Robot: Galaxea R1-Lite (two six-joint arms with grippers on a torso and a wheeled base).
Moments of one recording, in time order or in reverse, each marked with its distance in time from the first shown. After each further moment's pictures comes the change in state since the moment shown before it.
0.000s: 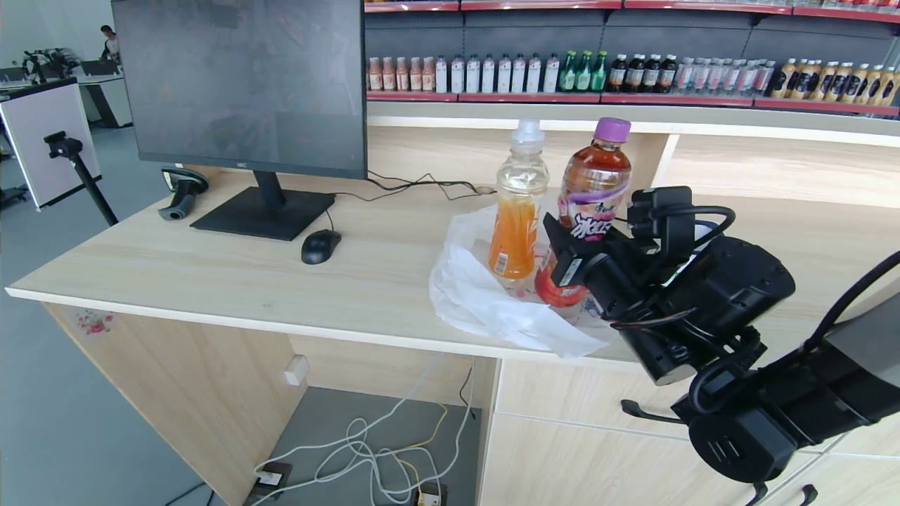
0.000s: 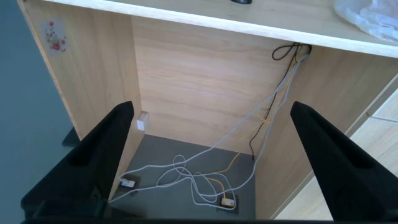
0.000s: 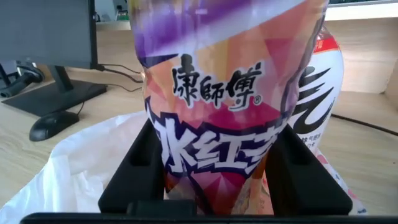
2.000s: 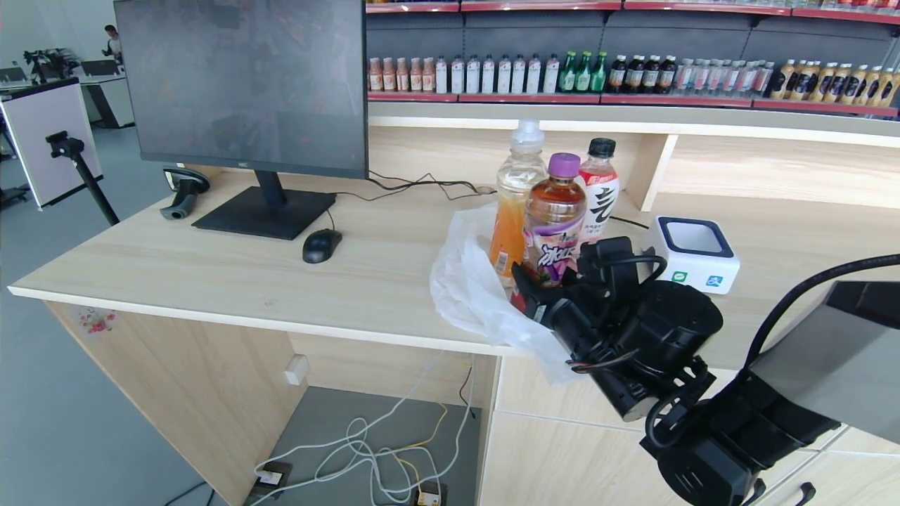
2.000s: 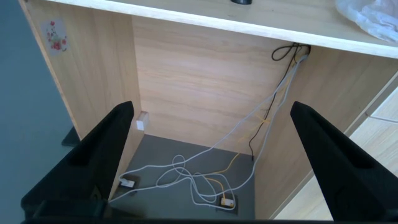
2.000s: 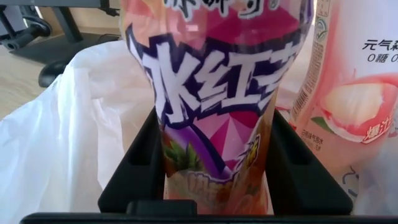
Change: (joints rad) left arm 0.000 0.000 0.000 -0.005 0.000 -0.002; right arm 0.051 0.114 0.042 0.000 0.000 0.039
